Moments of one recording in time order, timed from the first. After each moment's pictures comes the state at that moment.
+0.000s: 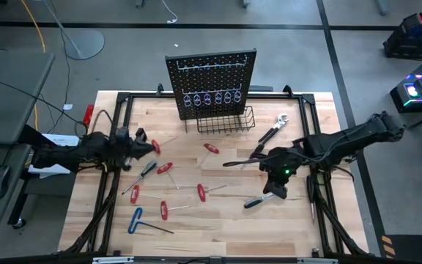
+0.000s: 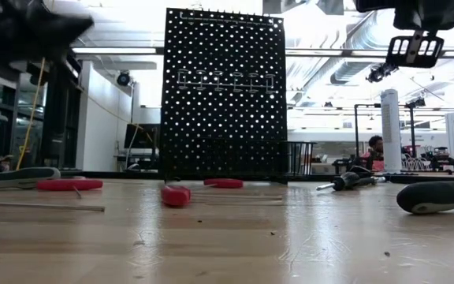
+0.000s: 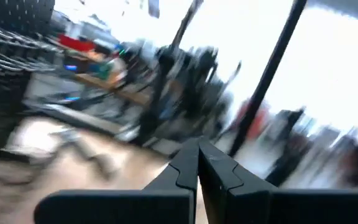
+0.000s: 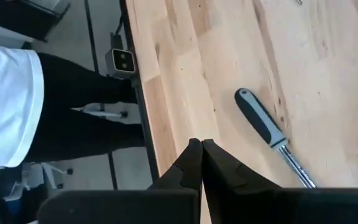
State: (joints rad) left arm 0.02 0.01 0.01 0.28 0.04 -0.51; right arm 0.26 1.16 0.90 -0.63 -0.37 0.76
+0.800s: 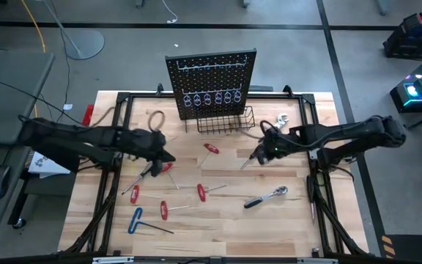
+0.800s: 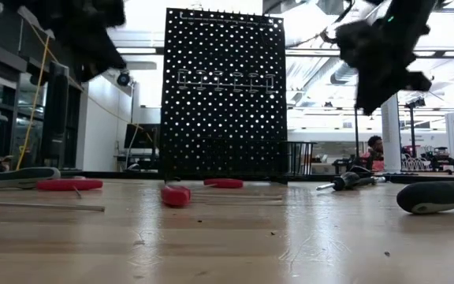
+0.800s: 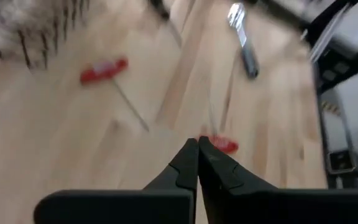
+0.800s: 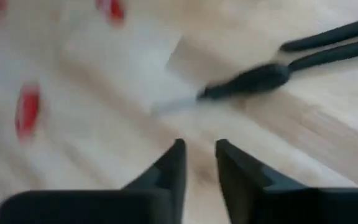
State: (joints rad) left arm -0.07 0.93 0.68 -0.45 -0.01 -0.51; right arm 0.02 1.16 0.85 -0.81 0.16 1.10
